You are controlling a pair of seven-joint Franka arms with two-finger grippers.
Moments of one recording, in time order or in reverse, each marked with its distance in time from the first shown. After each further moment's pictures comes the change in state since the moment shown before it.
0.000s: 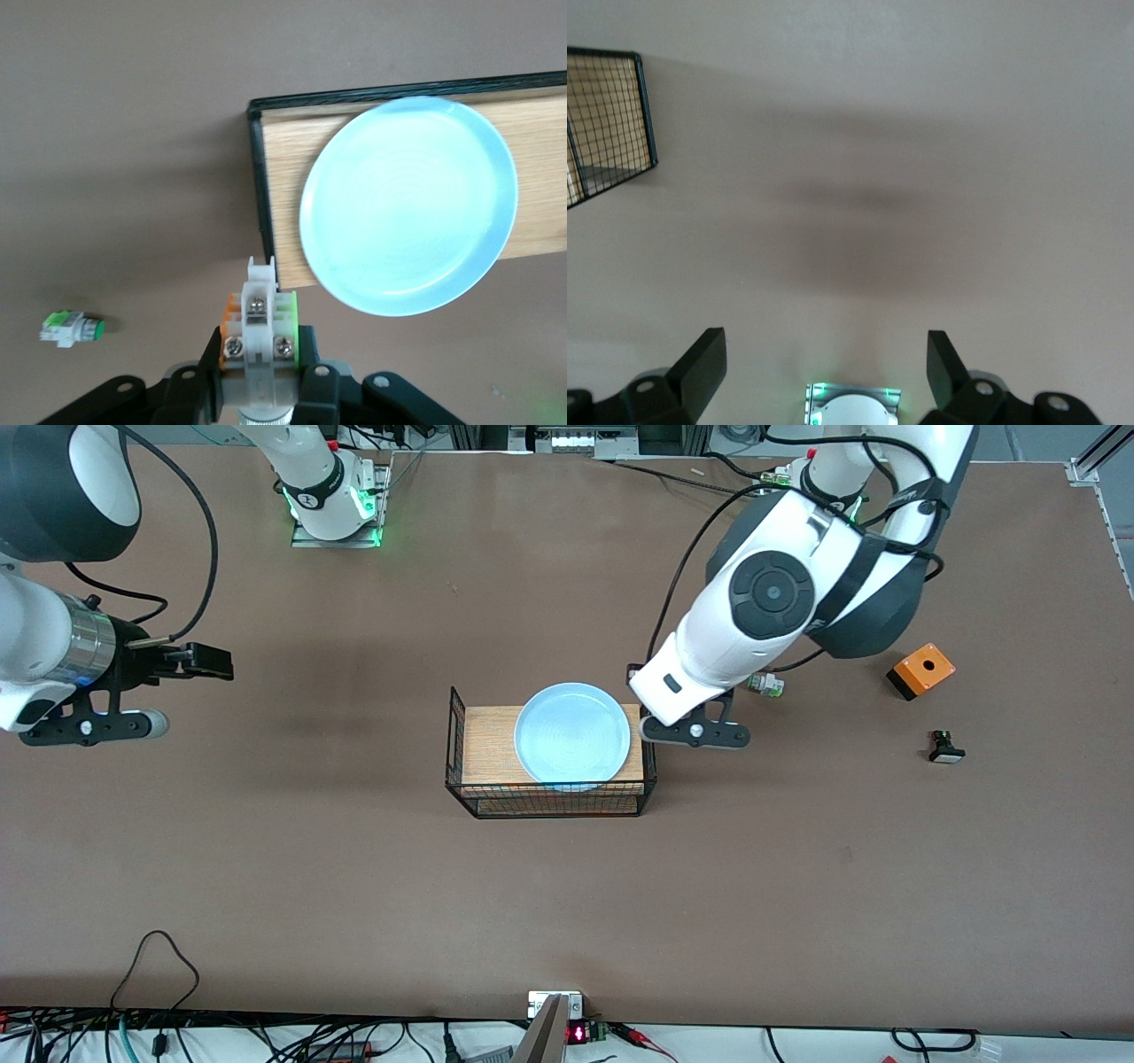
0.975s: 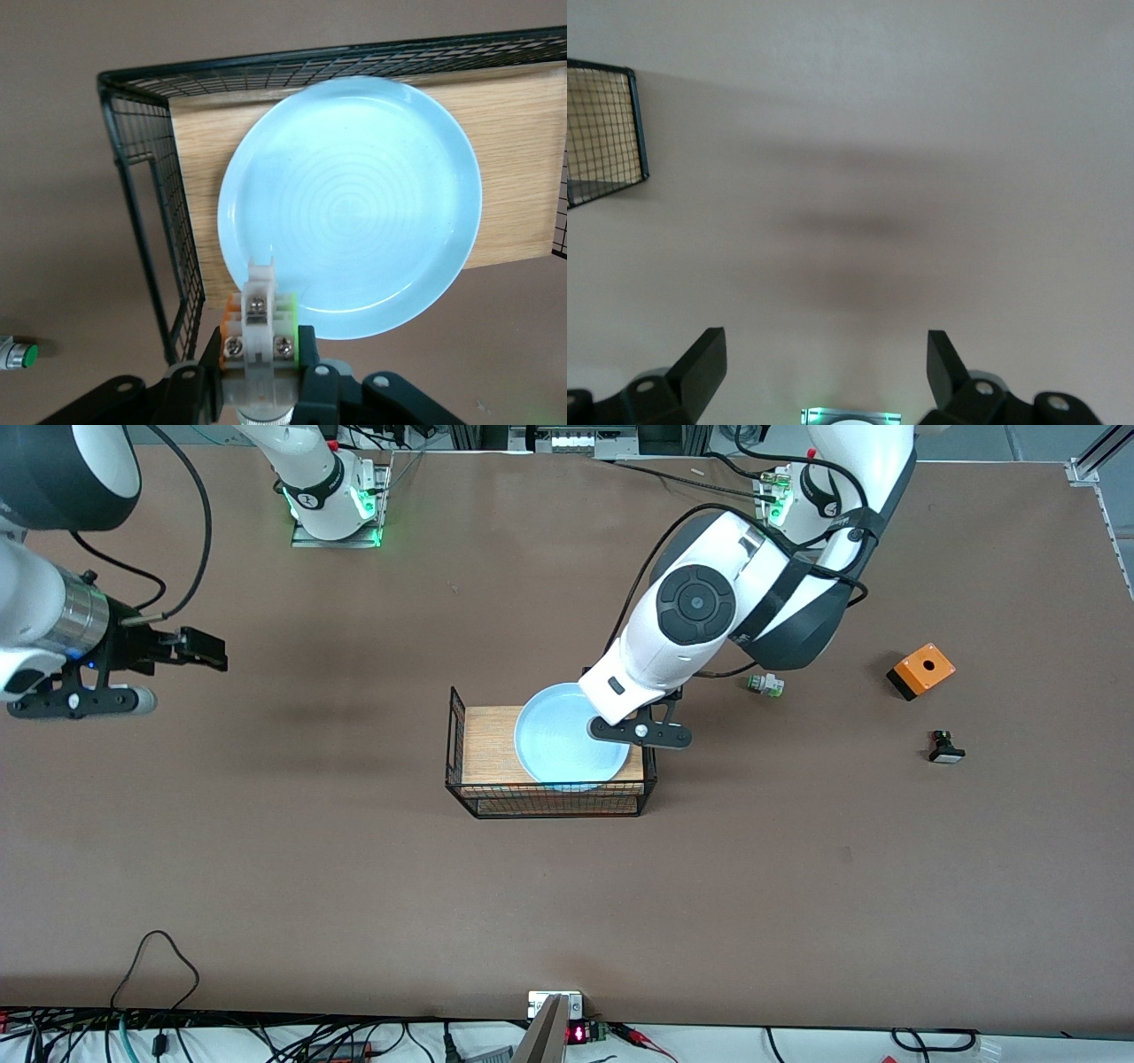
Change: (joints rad) left arm -0.077 0.069 0.001 0.005 0.000 0.091 -0.032; right arm -0.031 -0.201 -0.001 -0.305 -0.001 0.204 -0.010
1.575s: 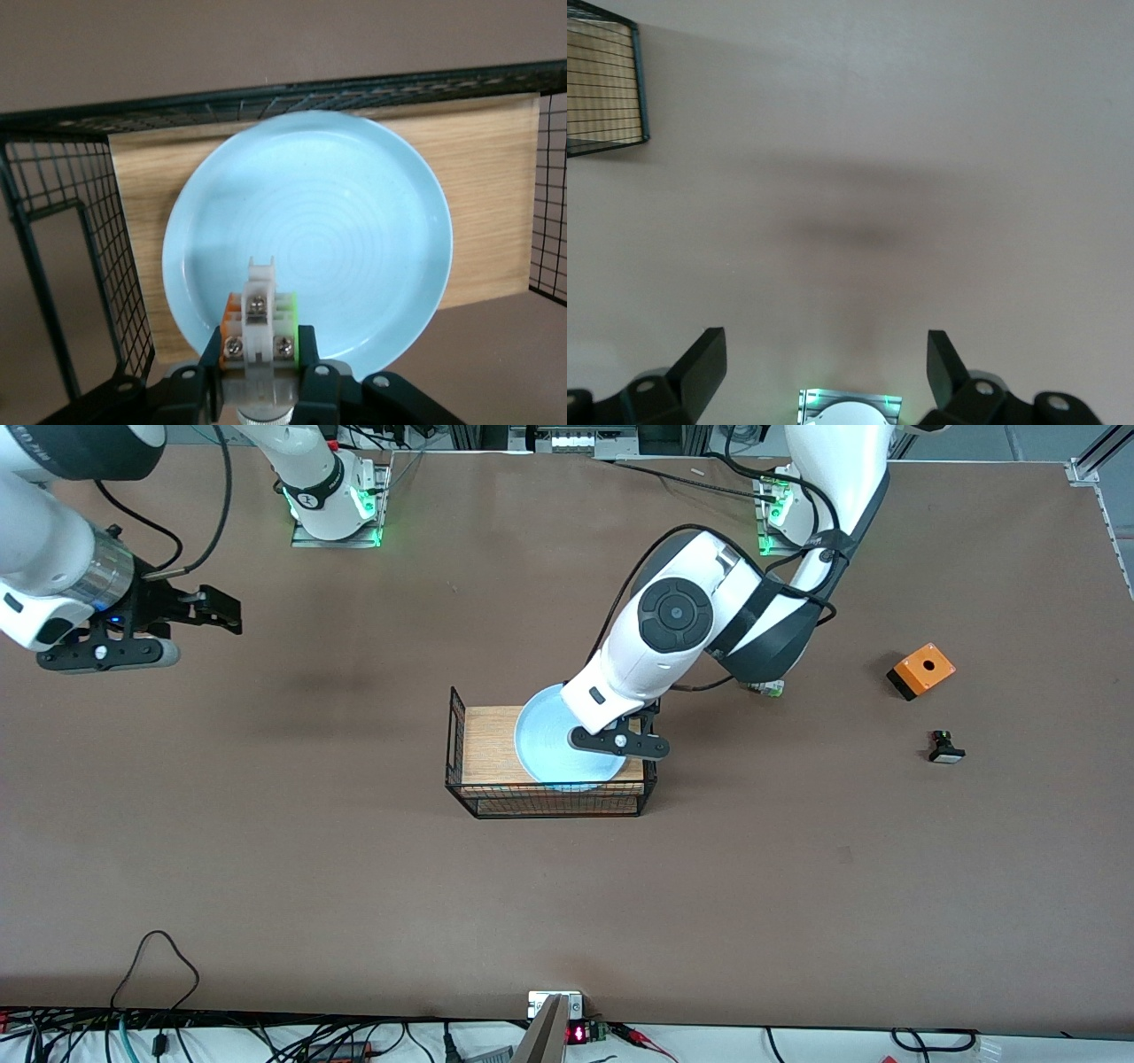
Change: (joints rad) left arm -0.020 0.051 0.004 0.000 0.000 0.128 -0.002; right arm 0.034 -0.127 0.018 -0.152 0.000 0.036 0.000
